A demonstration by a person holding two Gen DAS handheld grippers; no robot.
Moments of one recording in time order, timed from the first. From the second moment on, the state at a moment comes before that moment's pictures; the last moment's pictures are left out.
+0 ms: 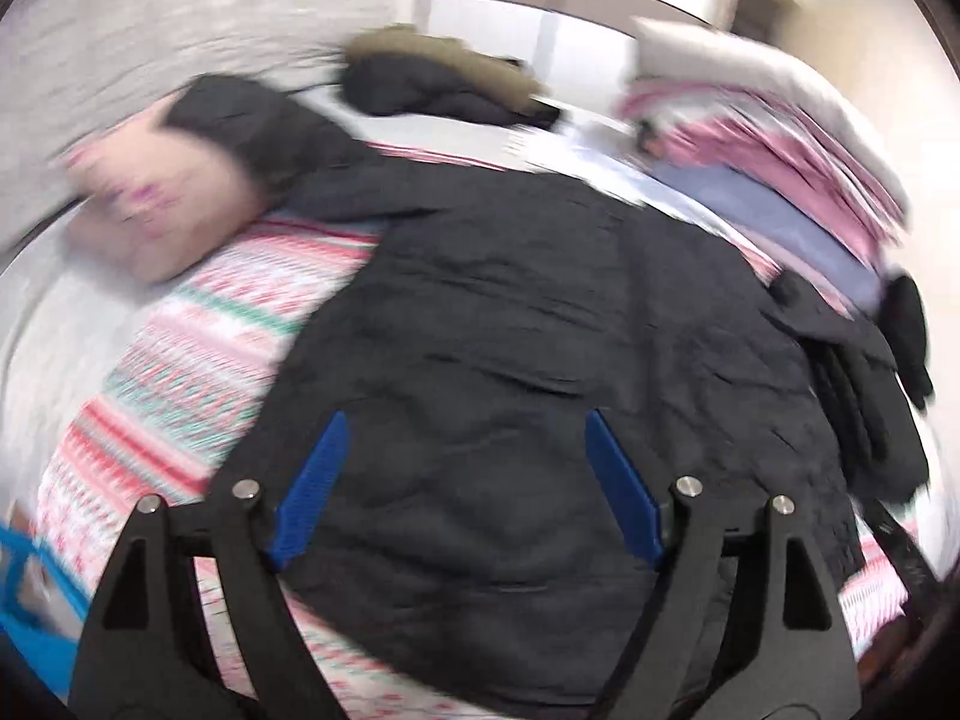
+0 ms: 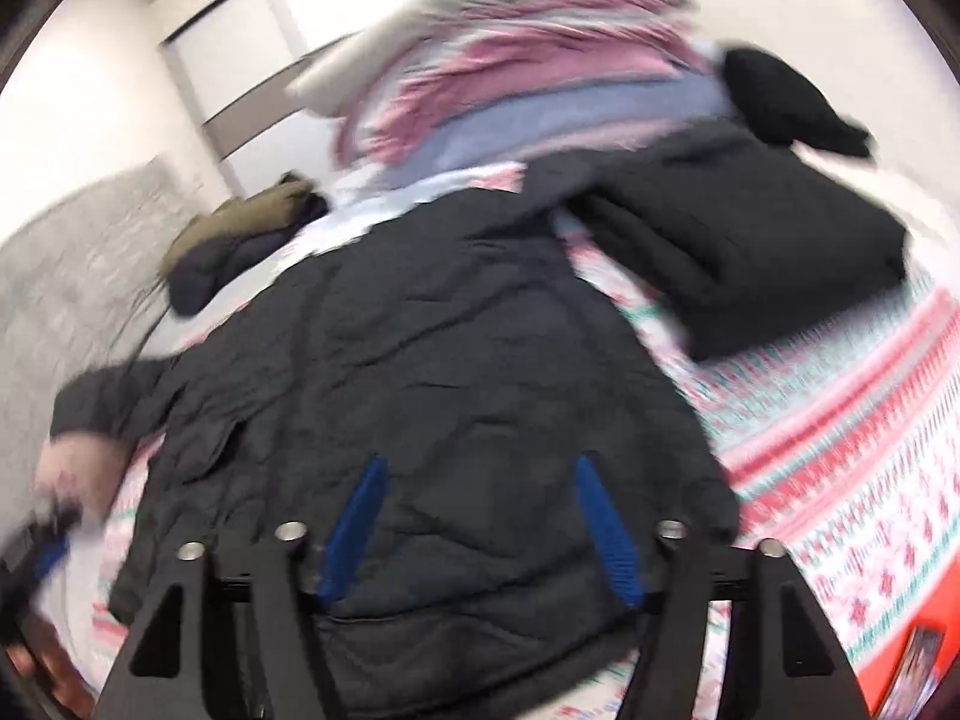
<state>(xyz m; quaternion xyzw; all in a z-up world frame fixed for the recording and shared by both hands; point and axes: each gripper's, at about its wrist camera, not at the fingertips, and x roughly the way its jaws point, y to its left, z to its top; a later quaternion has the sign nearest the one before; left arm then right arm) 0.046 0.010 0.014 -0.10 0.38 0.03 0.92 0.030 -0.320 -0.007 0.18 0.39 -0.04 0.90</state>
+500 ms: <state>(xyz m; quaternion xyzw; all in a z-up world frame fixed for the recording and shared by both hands) 0.132 -0.050 -0.033 -0.04 0.42 0.02 0.91 0.070 -0.248 -0.020 0.02 0.38 -0.06 0.92</state>
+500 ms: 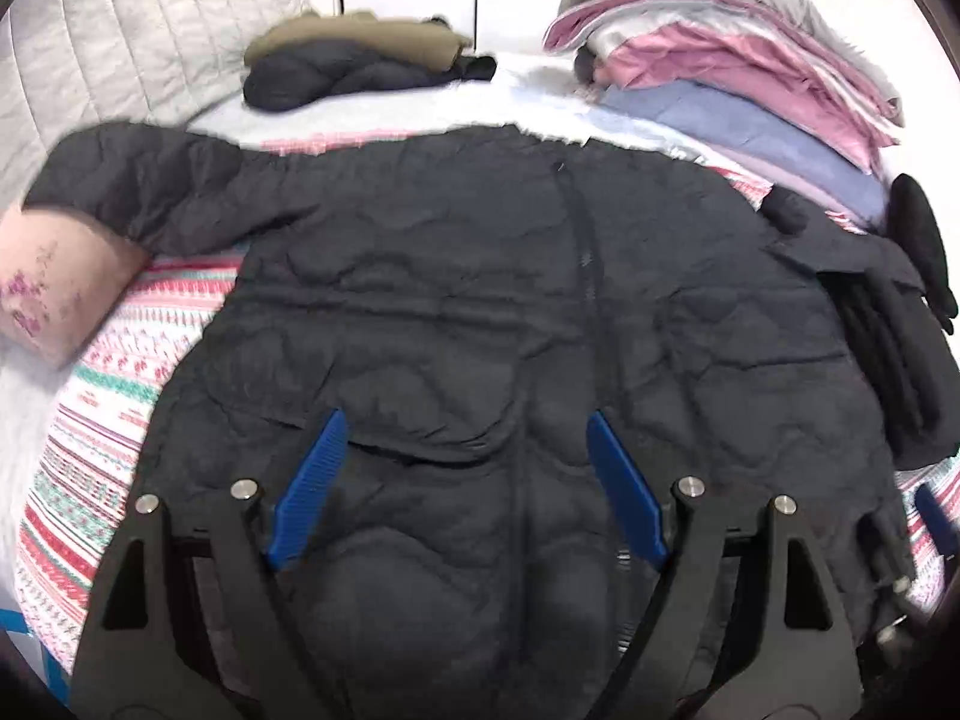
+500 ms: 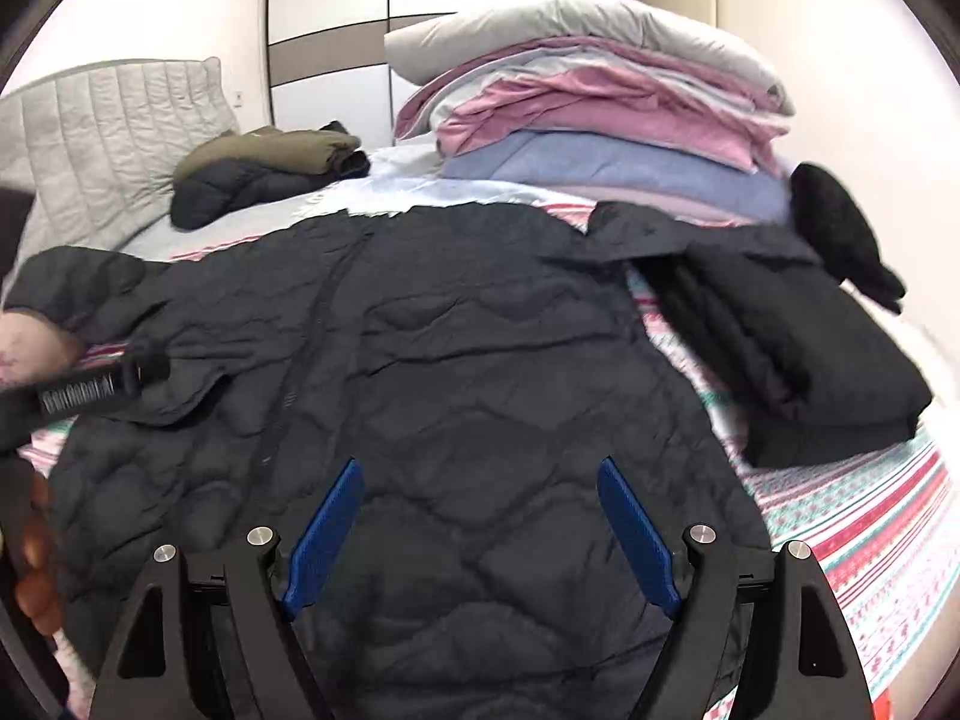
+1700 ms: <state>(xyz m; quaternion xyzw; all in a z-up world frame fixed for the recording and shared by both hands) 0.197 0.007 -0.063 -0.10 0.46 0.05 0.88 0.300 -0.657 -0.087 0.46 0.33 -0.28 0.78</state>
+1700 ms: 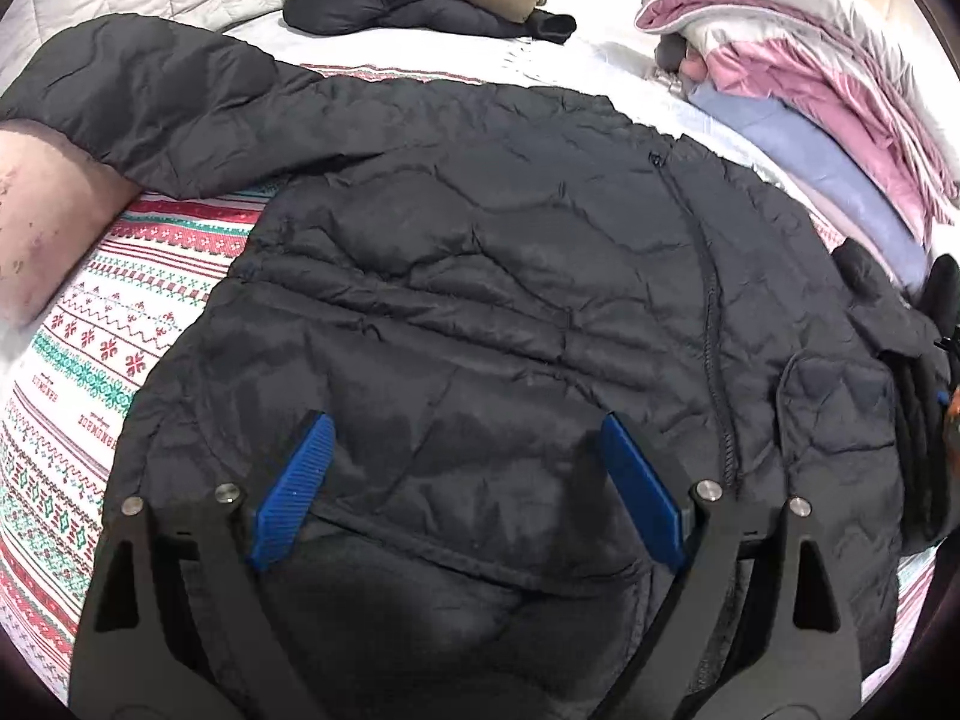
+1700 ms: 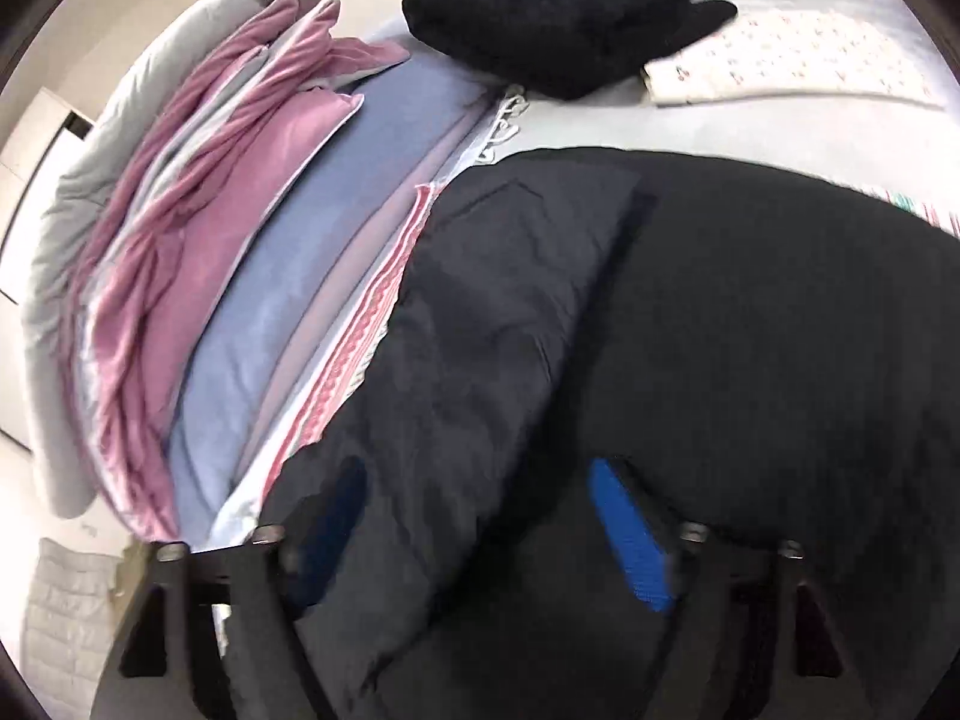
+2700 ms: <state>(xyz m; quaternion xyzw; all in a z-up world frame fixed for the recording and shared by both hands) 0.192 0.100 -0.062 -0.27 0.45 0.08 0.84 0.427 -0.105 -0.096 -0.04 0.48 0.12 0.87</state>
